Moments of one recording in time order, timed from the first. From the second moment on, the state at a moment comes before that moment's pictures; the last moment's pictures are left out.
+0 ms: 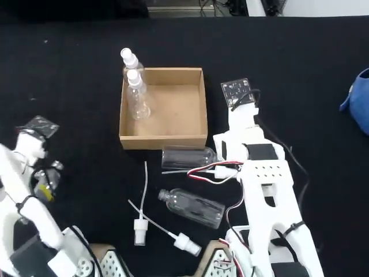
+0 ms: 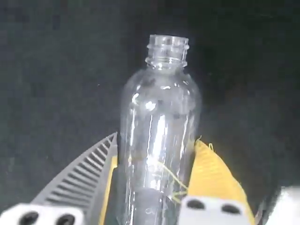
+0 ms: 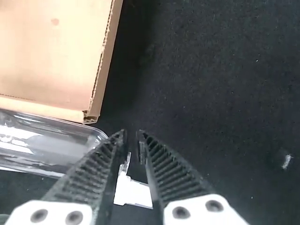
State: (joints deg) left arm -48.2 -23.5 44.2 65.5 -70.0; right arm -2.2 -34.9 56.0 46.5 8.3
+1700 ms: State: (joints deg) left arm -44.0 -6.5 37.3 66.2 -48.4; right arm -2.2 -34.9 58.1 43.6 8.3
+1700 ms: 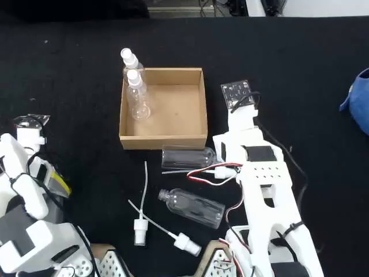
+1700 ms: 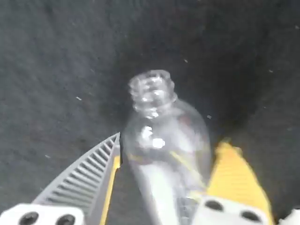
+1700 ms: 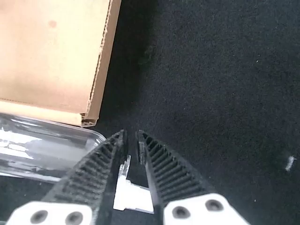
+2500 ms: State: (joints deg) left arm -57.3 -5.8 31.0 67.1 -50.6; right arm -21.4 -35.9 39.5 78.9 31.9
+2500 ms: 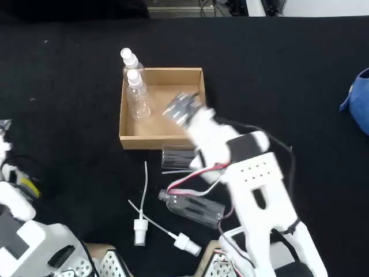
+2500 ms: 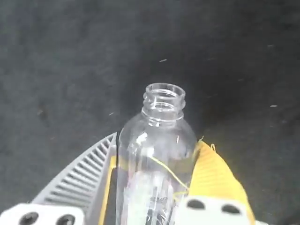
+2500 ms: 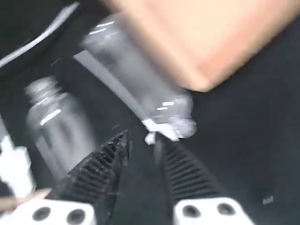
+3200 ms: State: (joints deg) left arm -74.0 -5.4 27.0 67.0 -48.5; right arm -57.8 -18.6 41.3 72.4 46.8
